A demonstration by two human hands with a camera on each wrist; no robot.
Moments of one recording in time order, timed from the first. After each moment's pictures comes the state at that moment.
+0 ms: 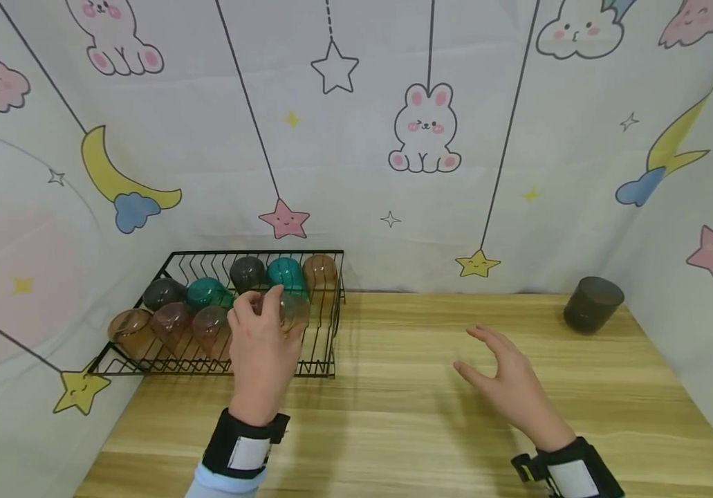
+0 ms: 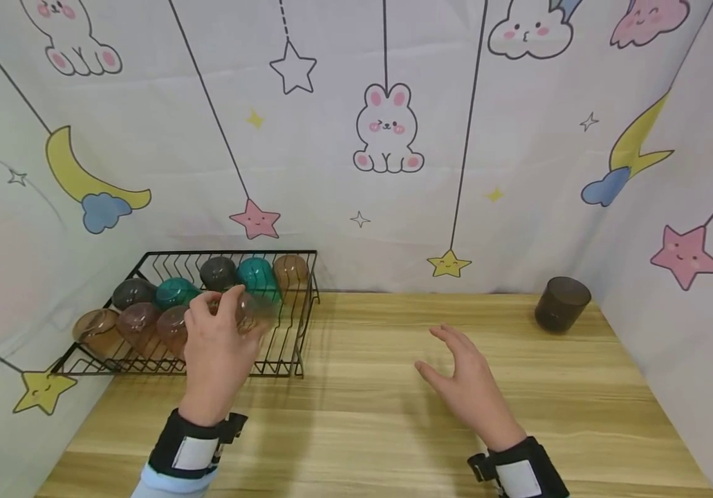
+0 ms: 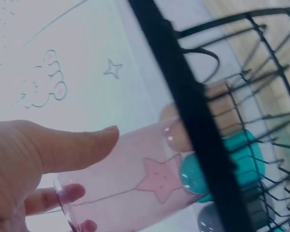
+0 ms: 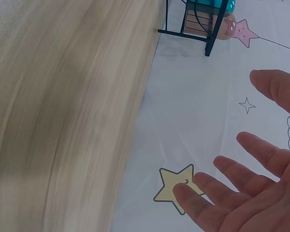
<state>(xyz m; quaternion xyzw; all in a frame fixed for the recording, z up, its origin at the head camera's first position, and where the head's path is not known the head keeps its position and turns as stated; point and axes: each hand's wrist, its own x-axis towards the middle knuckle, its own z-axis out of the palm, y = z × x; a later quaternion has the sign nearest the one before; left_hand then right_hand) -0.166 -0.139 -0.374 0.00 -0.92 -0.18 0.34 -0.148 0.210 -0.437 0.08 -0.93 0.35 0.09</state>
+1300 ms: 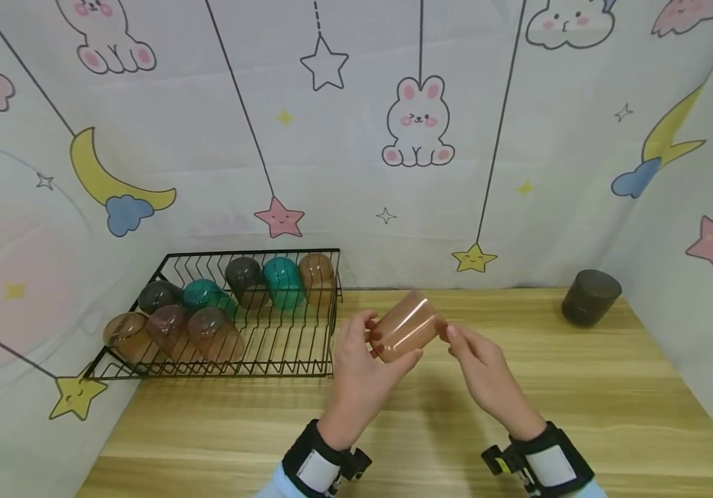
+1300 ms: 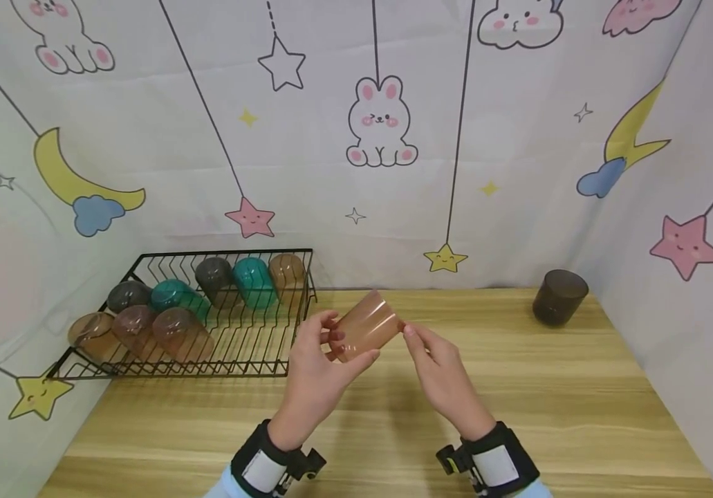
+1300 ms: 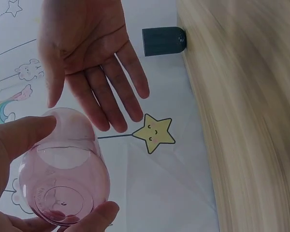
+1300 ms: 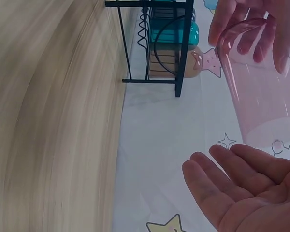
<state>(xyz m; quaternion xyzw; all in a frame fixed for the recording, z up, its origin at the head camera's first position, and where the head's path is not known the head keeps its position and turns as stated) -0.145 -0.019 -0.401 -0.06 -0.85 -0.51 0.14 -0.147 0.177 -0.416 0.09 -0.84 0.53 0.04</state>
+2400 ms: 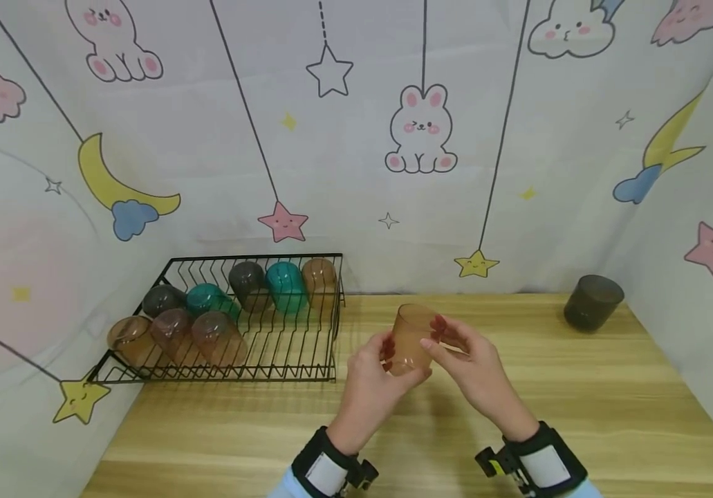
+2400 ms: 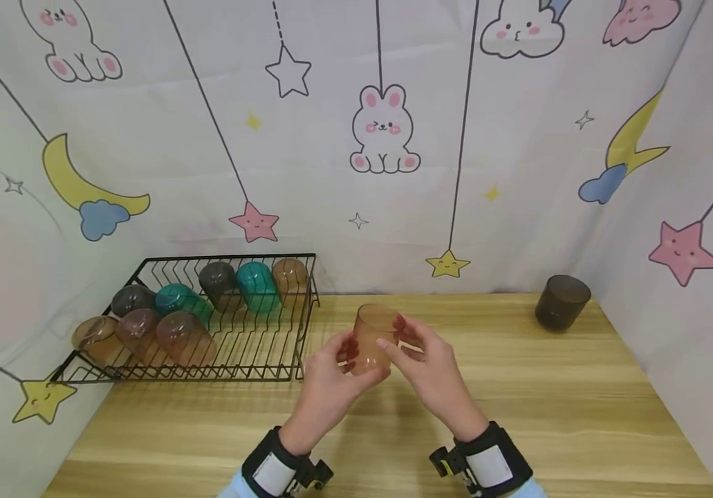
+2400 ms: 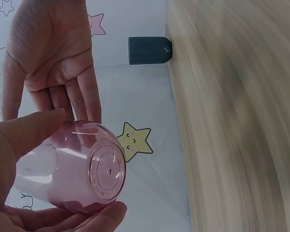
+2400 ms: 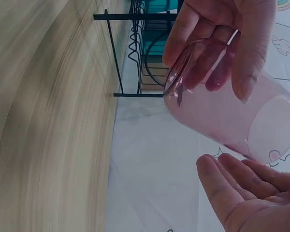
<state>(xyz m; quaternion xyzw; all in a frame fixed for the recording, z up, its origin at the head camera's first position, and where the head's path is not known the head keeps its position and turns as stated) -0.148 -0.014 -0.417 -0.07 -0.84 -0.53 0.04 -0.153 0.160 -0.405 0.06 -0.81 0.59 0.02</state>
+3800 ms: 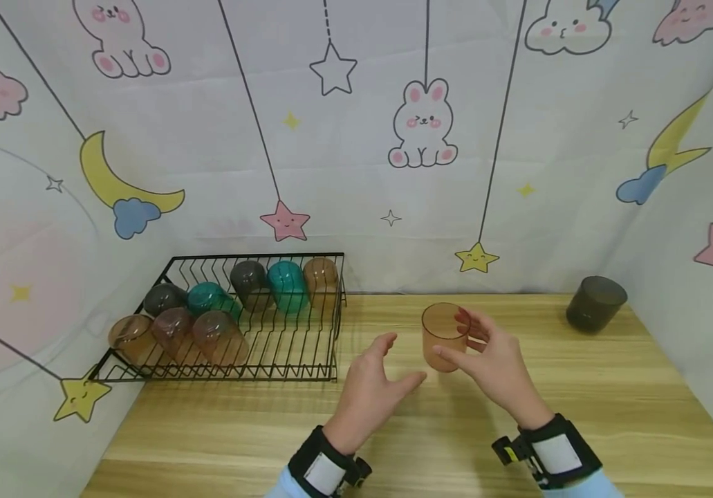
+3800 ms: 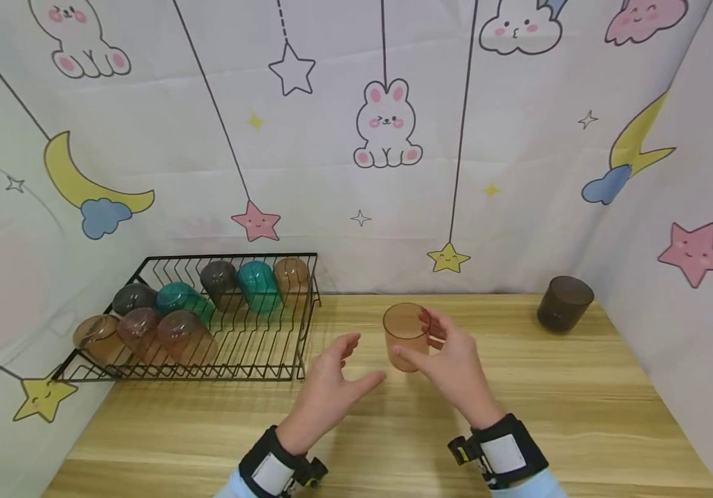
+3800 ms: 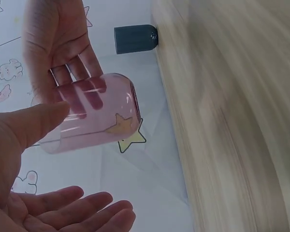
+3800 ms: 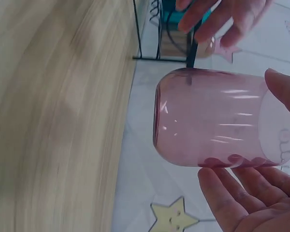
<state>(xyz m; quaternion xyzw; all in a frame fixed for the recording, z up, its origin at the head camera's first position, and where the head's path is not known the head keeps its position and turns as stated) -0.150 -0.022 -0.425 -0.09 -0.90 -0.42 0.03 -0.167 0.186 -0.418 0.05 -0.85 0.51 0.08</state>
